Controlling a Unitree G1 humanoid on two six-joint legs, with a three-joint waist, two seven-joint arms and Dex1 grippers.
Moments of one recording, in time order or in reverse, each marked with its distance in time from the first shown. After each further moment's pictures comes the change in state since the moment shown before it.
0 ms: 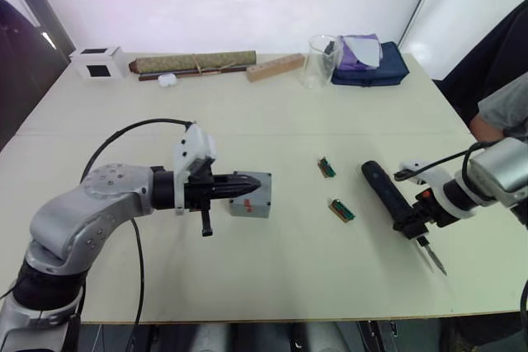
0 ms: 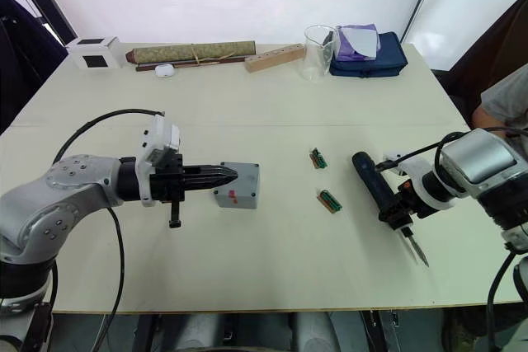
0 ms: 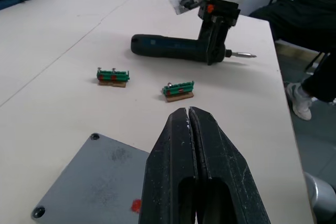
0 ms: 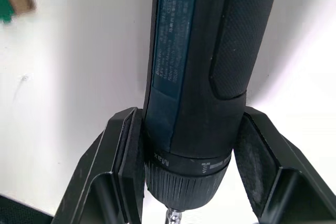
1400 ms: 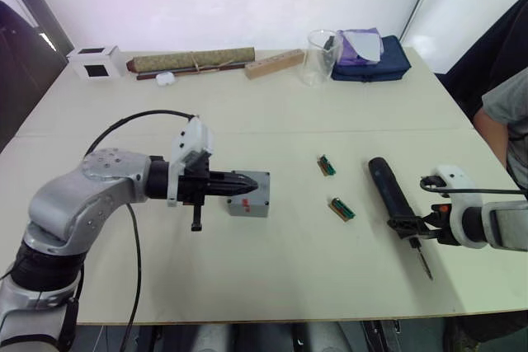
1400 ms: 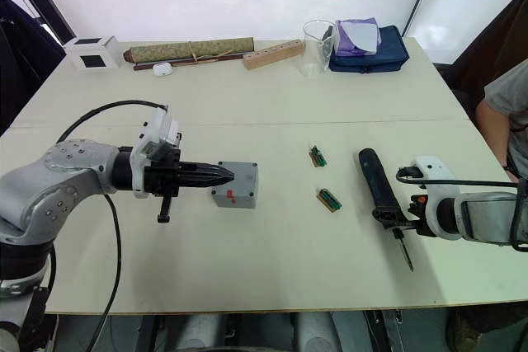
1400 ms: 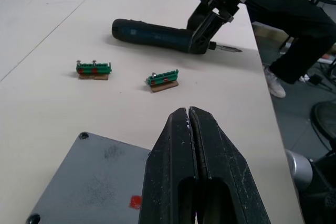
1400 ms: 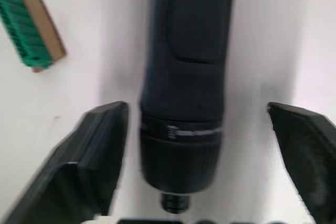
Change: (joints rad) left arm -0.095 0.039 -0.026 0.088 0.045 0.000 -0.176; right arm 0.672 0.067 -0.881 -0.433 0.839 0.079 -1.027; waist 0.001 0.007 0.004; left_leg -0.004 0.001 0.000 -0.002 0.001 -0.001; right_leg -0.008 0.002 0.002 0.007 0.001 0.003
